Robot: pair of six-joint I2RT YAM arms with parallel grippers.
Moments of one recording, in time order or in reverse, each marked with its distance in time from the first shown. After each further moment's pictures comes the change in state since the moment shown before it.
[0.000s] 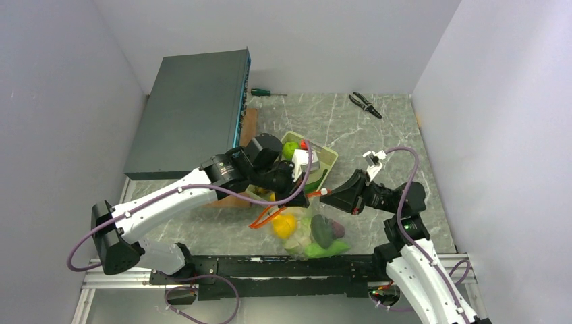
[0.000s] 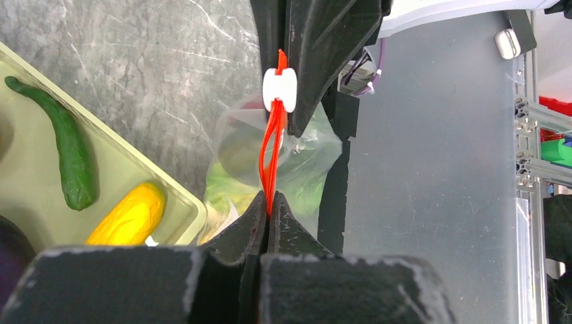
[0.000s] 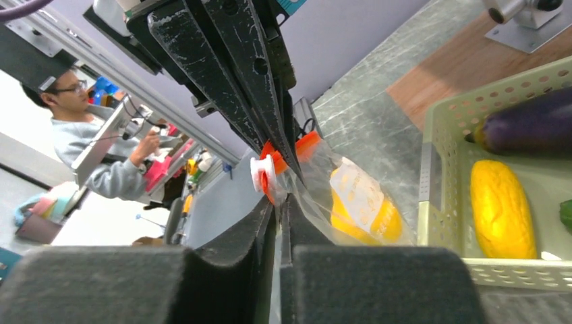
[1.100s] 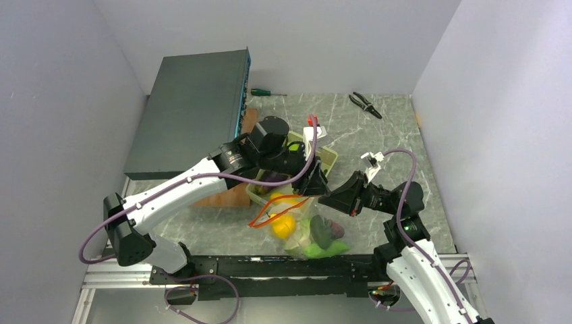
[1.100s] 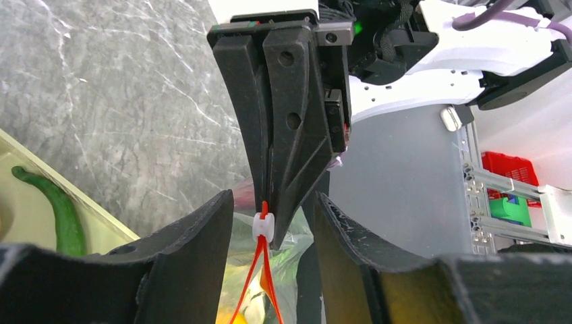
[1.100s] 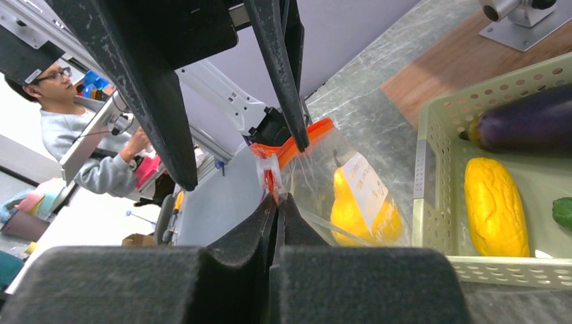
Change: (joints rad) left arm 0.013 0.109 0.163 0.150 0.051 -0.162; right arm 0.045 -0.008 -0.004 -0.041 0.041 -0.048
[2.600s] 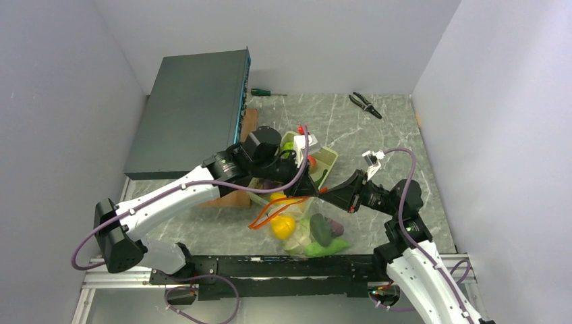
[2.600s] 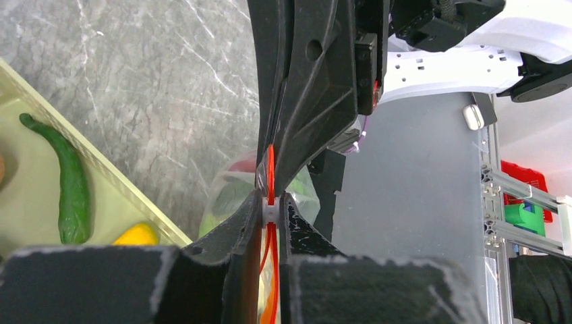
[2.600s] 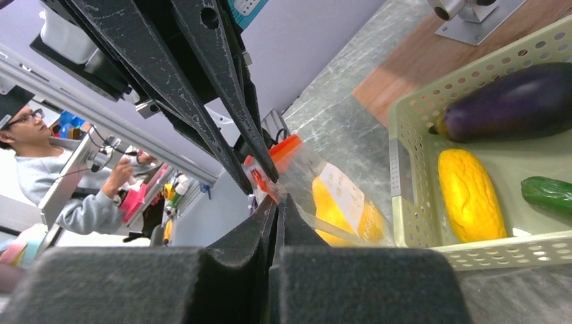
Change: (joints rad) left arm 0.010 -0.074 -0.150 0.027 -0.050 -0.016; right arm 0.012 -0.013 0.032 -0.150 0.132 -0.039
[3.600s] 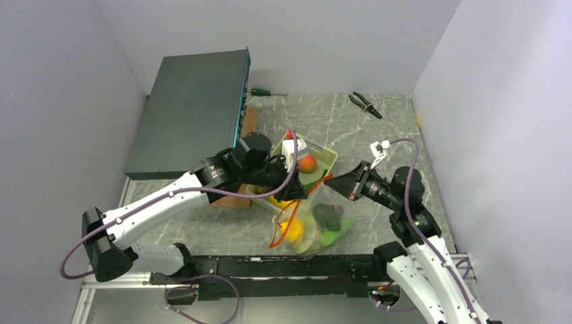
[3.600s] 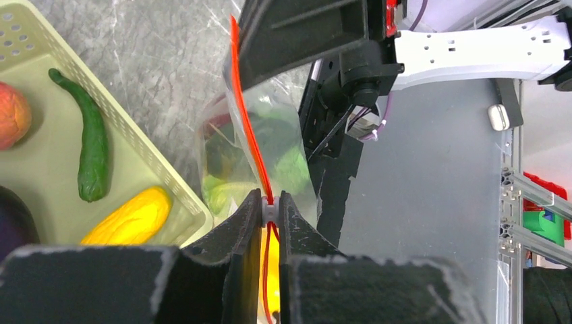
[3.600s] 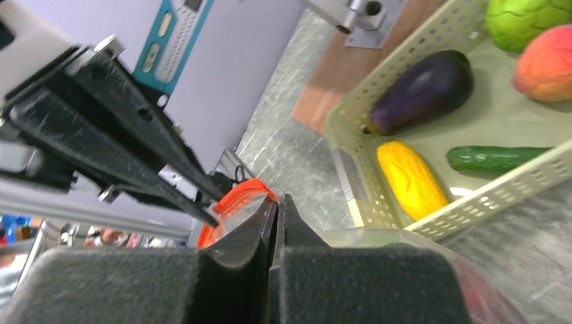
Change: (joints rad) left arm 0.008 -0.100 -0.082 -0.052 -0.077 0.000; right arm 0.006 0.047 0.175 -0.339 0.259 -0.048
